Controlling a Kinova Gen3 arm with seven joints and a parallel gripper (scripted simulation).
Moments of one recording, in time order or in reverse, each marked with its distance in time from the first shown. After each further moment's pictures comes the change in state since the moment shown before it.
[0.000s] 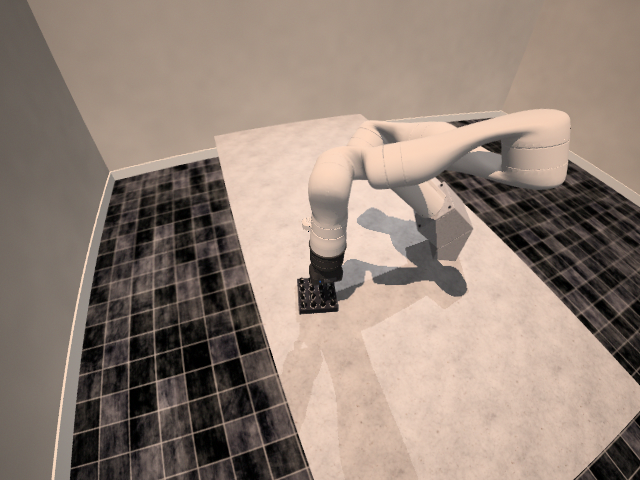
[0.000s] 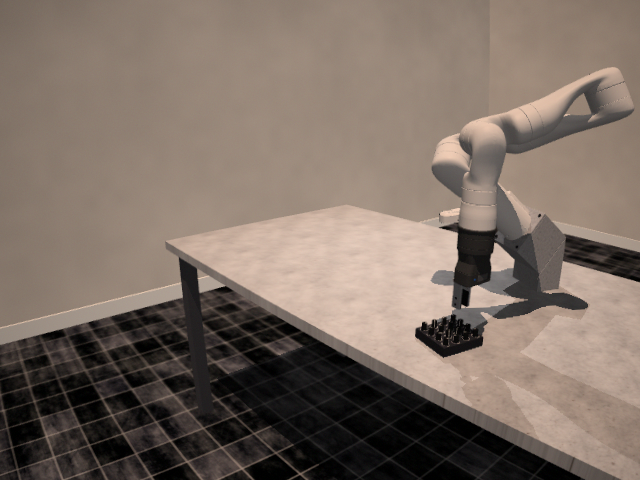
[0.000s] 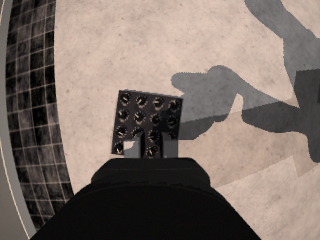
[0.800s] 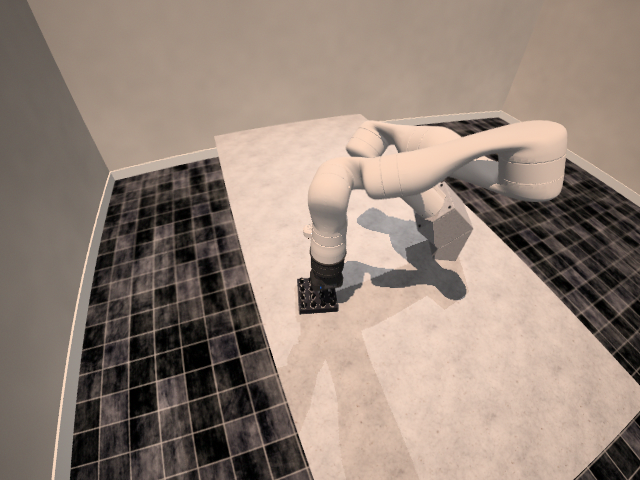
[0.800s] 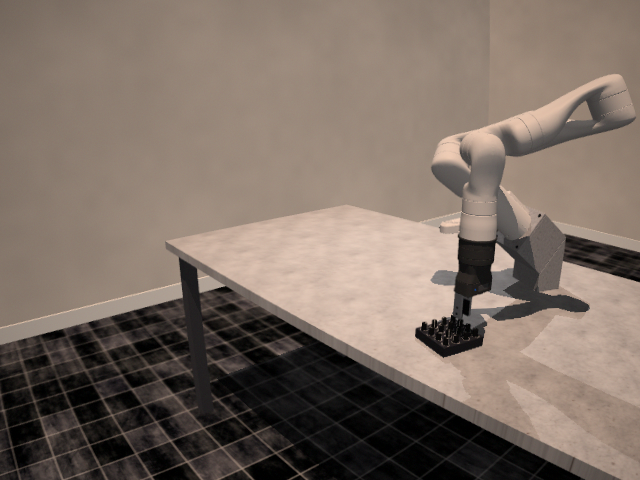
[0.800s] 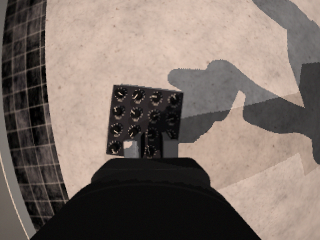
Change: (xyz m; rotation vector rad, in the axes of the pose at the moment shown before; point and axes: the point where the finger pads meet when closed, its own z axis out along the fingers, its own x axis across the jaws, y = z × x) arm 0.002 0.005 0.021 -0.013 0.004 0.016
